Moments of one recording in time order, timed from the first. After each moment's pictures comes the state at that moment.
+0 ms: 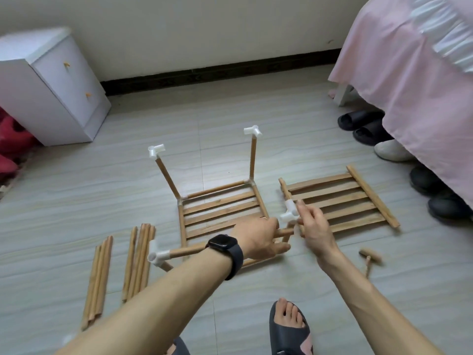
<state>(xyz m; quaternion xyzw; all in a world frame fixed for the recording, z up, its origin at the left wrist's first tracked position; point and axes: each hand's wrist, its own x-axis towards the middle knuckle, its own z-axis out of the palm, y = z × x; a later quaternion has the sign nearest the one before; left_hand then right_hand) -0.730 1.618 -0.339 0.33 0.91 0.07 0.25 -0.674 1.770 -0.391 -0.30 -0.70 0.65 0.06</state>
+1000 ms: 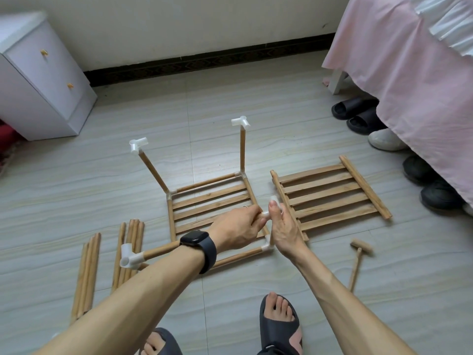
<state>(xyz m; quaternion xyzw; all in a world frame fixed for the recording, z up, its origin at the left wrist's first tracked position) -0.750 1.611 -0.355 0.32 0.90 0.17 0.23 -0.684 1.747 -0.407 -0.21 -0.78 0.59 0.02</state>
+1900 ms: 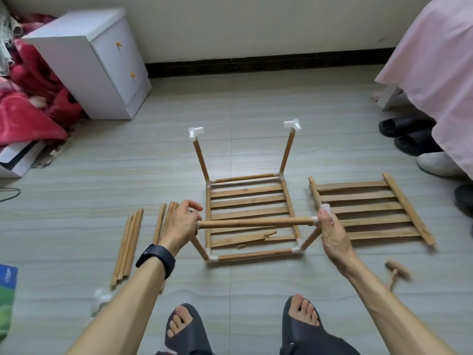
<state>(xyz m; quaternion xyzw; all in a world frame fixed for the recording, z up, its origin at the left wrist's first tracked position) -0.756 1.414 -0.381 -0.13 0.87 0.47 0.11 -0.671 1.757 -0.415 -0.22 -0.78 0.58 0.00</state>
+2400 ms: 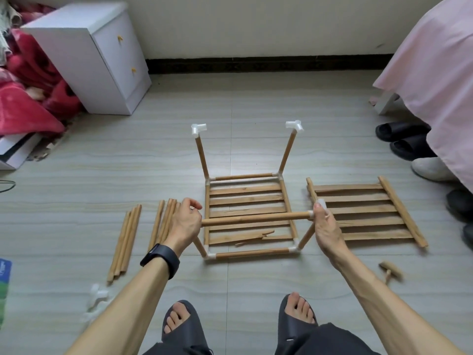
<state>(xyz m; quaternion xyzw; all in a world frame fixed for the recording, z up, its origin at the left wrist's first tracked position) -0.741 1.424 -0.377 -0.12 0.89 0.43 0.09 -0.683 1.743 -0.401 -0.26 -0.78 0.56 -0.03</state>
